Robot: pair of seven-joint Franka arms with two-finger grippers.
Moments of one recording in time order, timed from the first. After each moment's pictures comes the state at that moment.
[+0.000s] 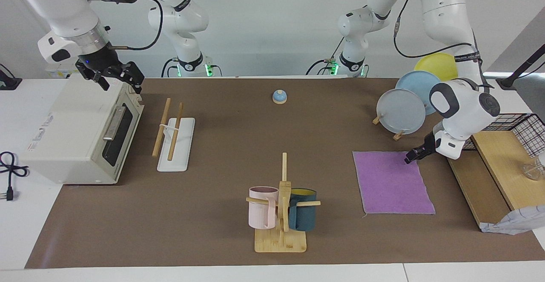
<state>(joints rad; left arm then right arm) 0.28 0.36 -0.13 -1.93 -0.13 2.22 -0.04 -0.01 -0.01 -0.04 -1.58 -0.01 1.51 0.10</state>
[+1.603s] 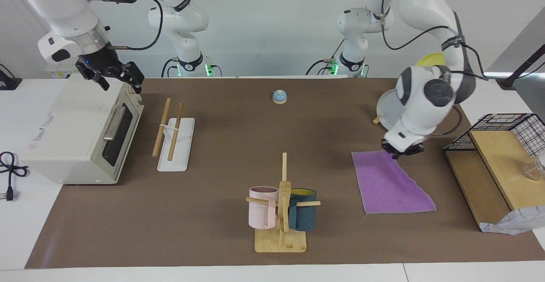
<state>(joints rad) -0.23 0.30 -0.17 -1.83 0.28 2.04 -0.06 -0.01 -0.01 -0.04 -1.58 -0.01 1.51 0.10</state>
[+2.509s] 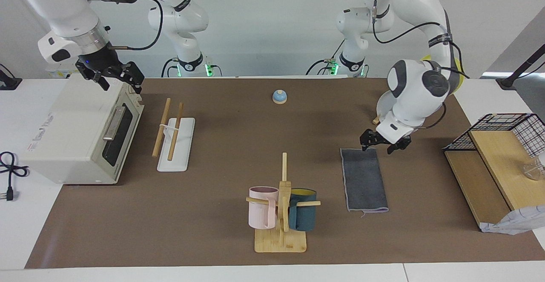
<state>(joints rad) 0.02 0.23 -0.14 -1.90 -0.13 2.14 0.12 -0.01 -0.01 -0.04 -1.58 -0.01 1.51 0.10</state>
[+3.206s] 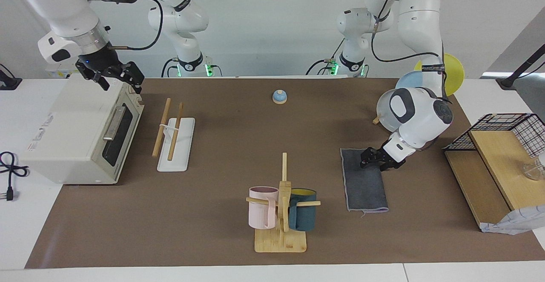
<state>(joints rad) 0.04 0.38 -0.16 -1.94 -0.31 2.32 0.29 -0.01 -0.01 -0.04 -1.58 -0.01 1.51 0.10</state>
